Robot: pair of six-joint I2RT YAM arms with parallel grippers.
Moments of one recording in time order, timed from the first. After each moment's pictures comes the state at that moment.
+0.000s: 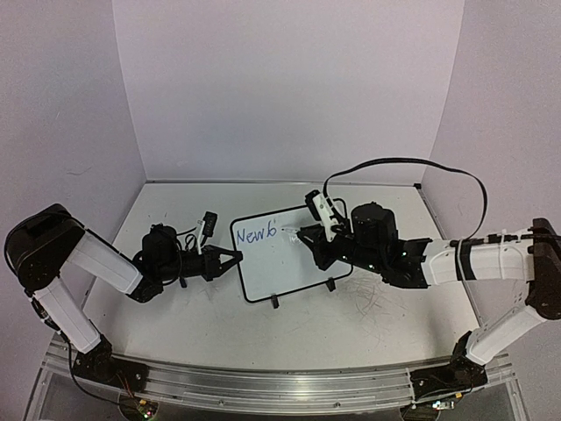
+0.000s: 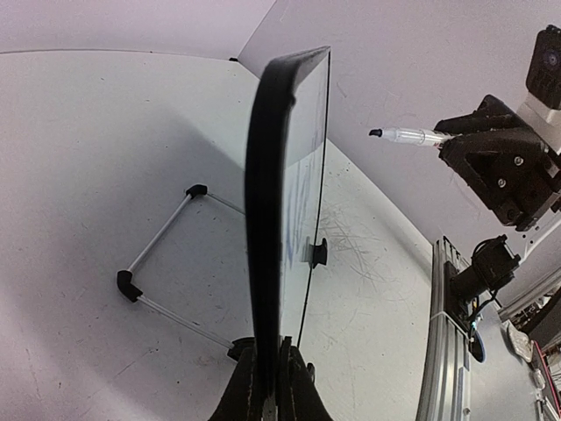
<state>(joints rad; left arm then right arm) -0.64 1.63 0.46 0.96 0.50 -0.47 0.93 1.48 0.84 0.33 0.11 0.00</state>
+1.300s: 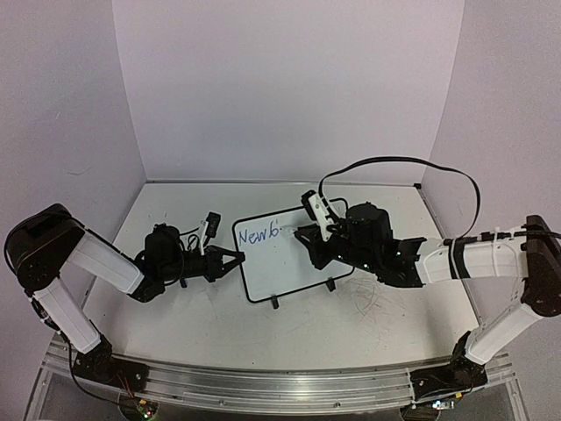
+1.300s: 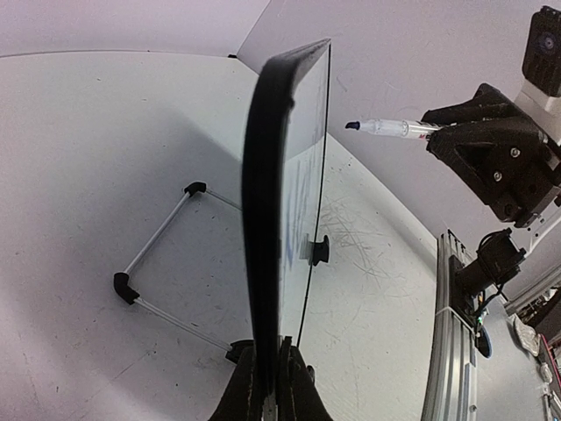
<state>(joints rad) -0.66 1.63 0.47 0.93 0.49 -0.44 0.93 1.52 0.86 0.34 0.13 0.00</state>
